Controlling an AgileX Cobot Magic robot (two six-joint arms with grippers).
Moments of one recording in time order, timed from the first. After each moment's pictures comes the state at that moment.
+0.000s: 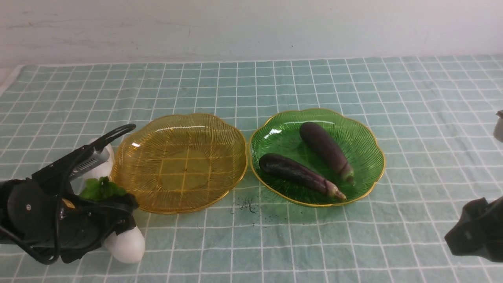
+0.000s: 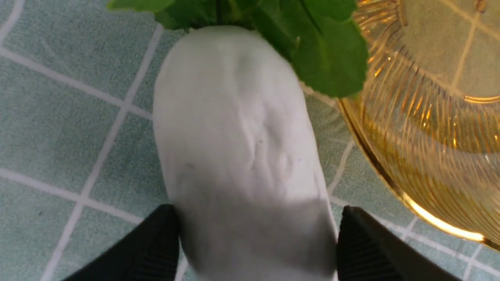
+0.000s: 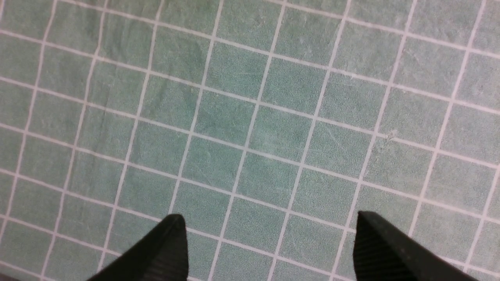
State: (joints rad) right arm 0.27 1.09 -0.95 0.13 1.25 -0.03; left arm -0.09 1.47 -0.61 -0.24 0.27 -0.37
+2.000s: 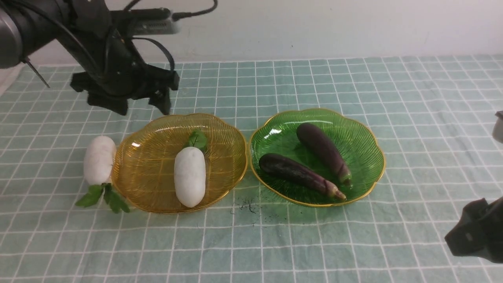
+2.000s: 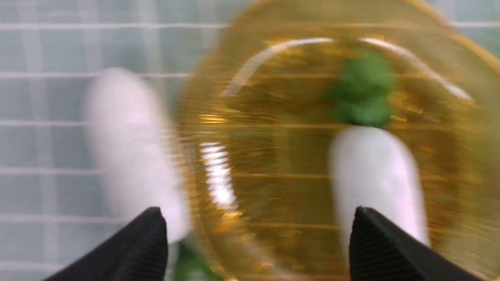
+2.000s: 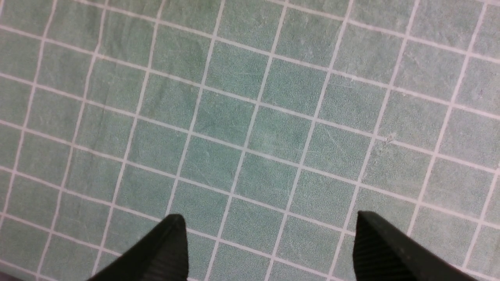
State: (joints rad) right arm 0.27 1.09 -0.95 0.13 1.25 -0.05; left arm -0.09 1.83 -1.67 0.10 1.08 -0.24
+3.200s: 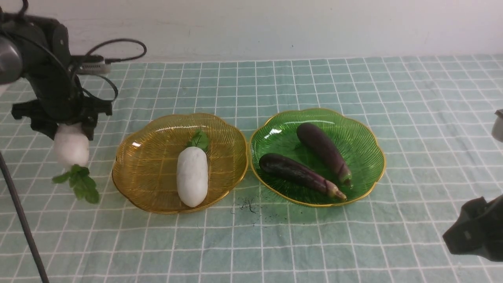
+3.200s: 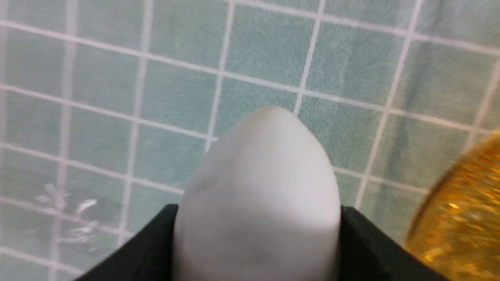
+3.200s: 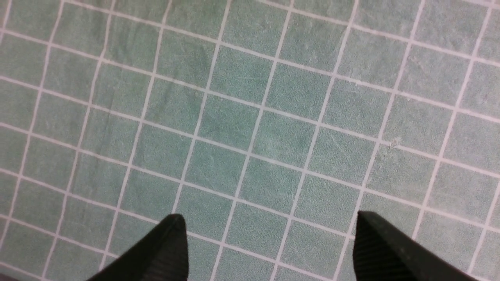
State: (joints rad) right arm 0.27 1.09 -0.95 0.14 1.24 -0.05; left arm 0.05 2.08 -1.88 0.22 1.17 -0.23
